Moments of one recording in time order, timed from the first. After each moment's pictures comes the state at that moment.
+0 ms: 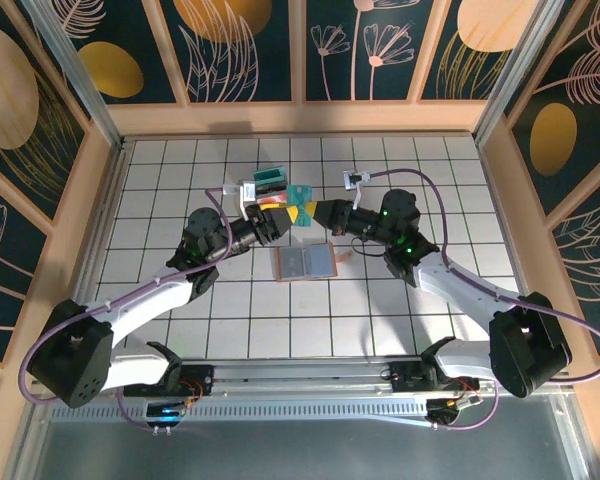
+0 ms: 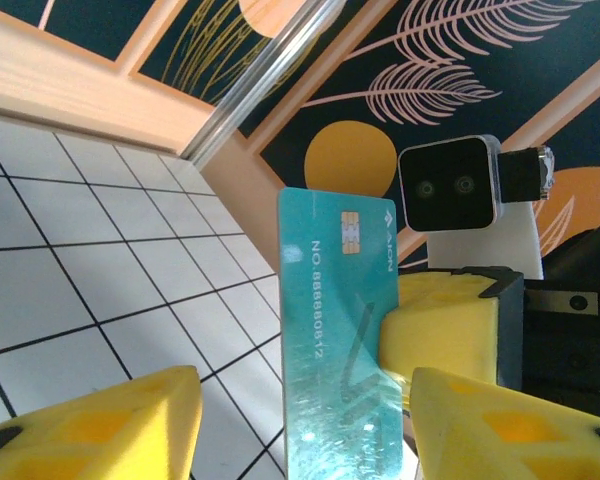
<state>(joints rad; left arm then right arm) -0.58 1.27 0.63 0.67 0.45 -0.79 0.56 1.26 0.73 0.54 -0.65 0.83</state>
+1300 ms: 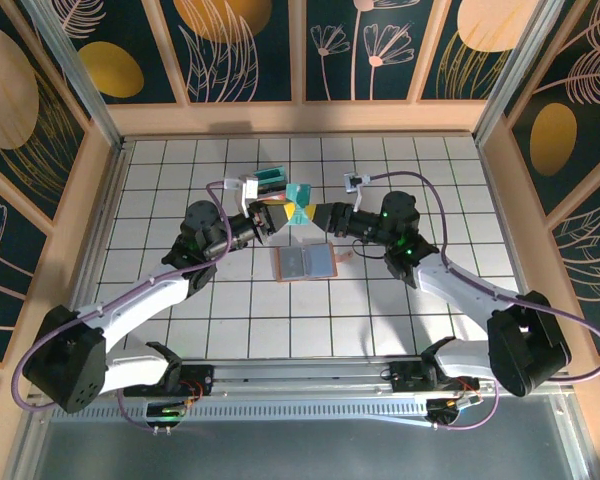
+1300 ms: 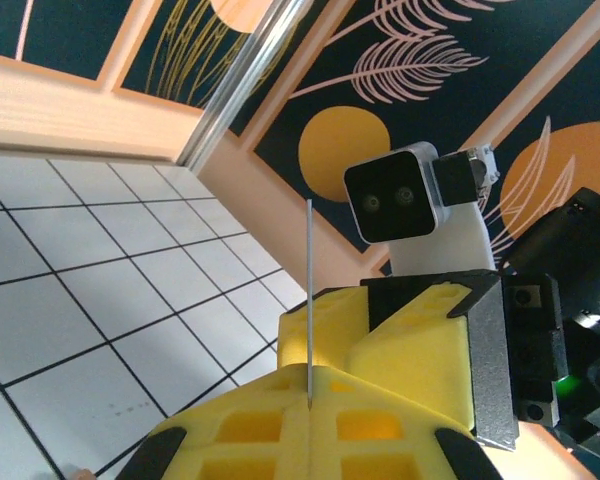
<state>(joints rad) -0.58 1.23 0.70 0.52 0.48 -0.64 0.55 1.26 0.71 0.51 -0.65 0.83</state>
